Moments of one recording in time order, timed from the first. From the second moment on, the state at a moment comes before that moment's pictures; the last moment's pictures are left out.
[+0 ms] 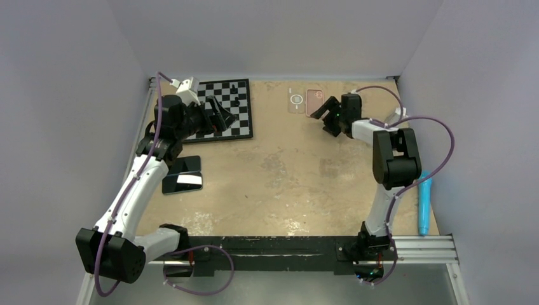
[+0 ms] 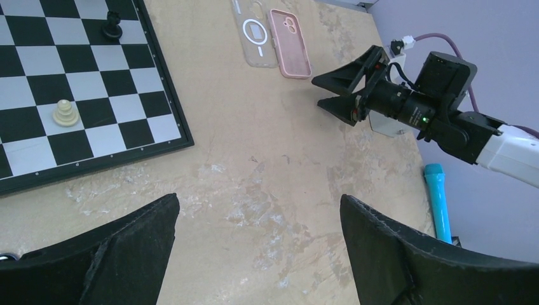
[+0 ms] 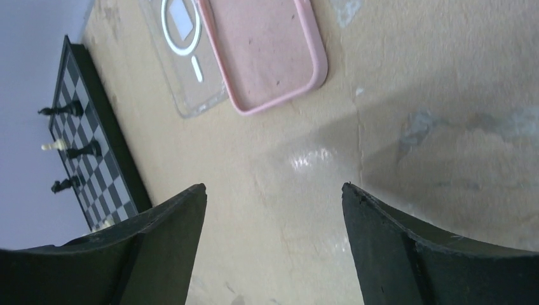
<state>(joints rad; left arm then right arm) -0.21 1.13 1.07 -0.29 0.34 -0.49 0.11 1.99 1.23 0.06 -0.19 0.88</state>
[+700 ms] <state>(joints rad) -0.21 1.09 1.00 -0.25 0.28 -0.51 0.35 1.47 0.70 0.33 -0.16 0.58</state>
